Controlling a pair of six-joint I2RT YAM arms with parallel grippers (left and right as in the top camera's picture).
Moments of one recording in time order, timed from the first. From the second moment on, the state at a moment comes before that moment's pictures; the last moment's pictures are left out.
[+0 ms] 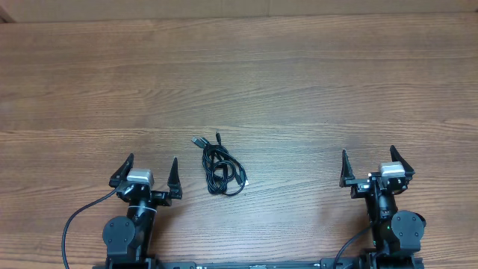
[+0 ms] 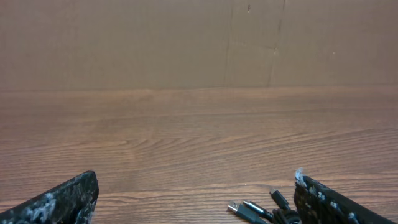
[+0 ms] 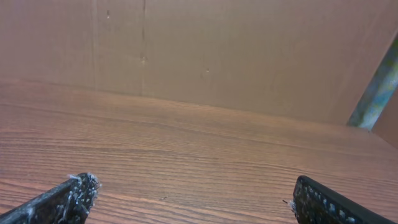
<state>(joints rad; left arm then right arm) 0.02 0.02 0.01 -0.06 0.13 -0.03 -0.01 0.01 0.02 -0.03 -0.06 -0.13</state>
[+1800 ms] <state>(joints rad) -0.12 1.03 1.00 -0.92 0.21 -0.03 -0.01 0.01 0.02 -0.03 -0.06 -0.13</state>
